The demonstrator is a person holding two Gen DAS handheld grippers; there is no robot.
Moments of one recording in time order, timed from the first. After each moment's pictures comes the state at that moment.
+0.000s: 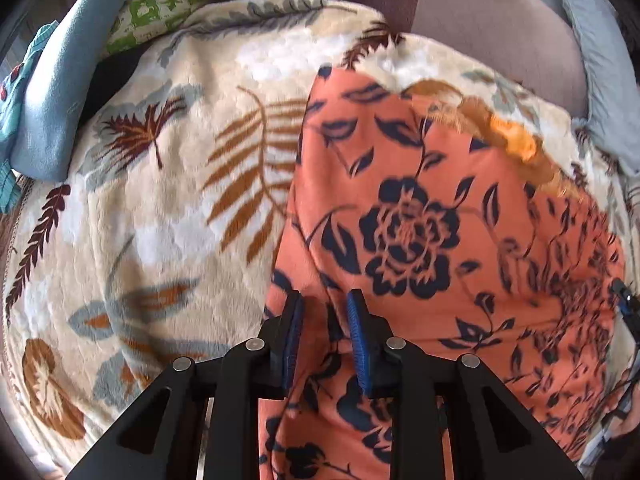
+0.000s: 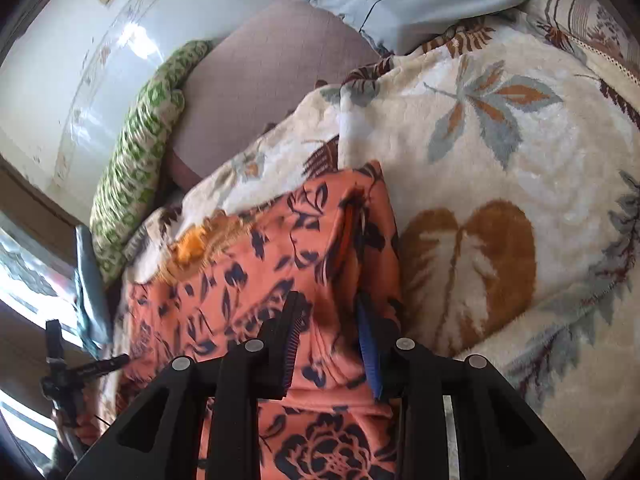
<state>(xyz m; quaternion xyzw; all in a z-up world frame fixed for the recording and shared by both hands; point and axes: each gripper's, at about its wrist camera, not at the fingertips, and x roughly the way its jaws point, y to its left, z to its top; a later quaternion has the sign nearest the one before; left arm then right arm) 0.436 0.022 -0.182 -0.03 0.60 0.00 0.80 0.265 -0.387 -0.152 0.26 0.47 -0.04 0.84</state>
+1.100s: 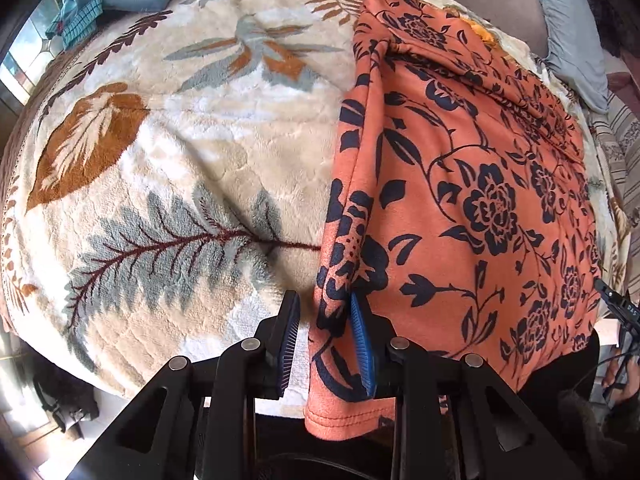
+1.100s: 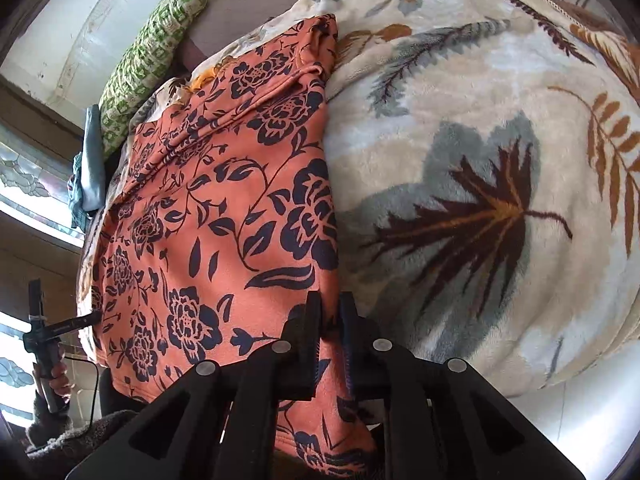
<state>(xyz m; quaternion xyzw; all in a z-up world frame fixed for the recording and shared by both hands) 0.201 0.118 -0.159 -0.07 0.63 -0.06 0.77 0.037 -0.354 -0.137 0.28 0.54 0.02 0.79</state>
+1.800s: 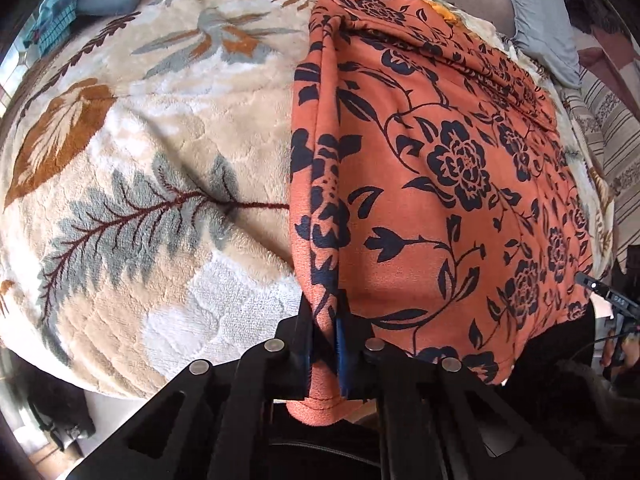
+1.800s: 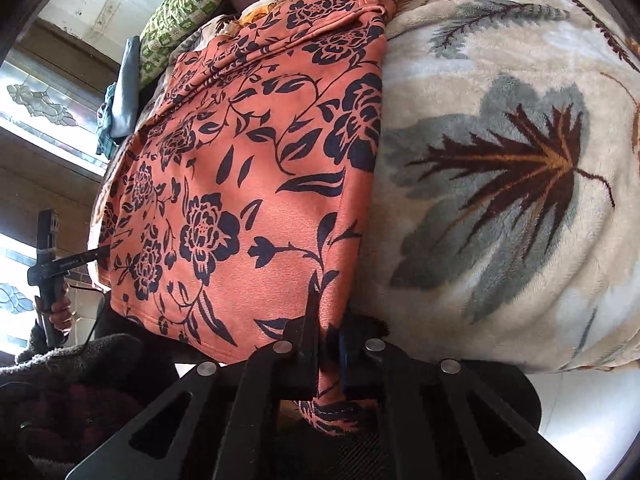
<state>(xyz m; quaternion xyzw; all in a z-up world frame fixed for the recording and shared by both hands) 0.173 0.127 -0.163 -0.08 0.62 -0.11 0.77 0.018 -0.332 -0.149 0.25 0.58 0.11 0.77</state>
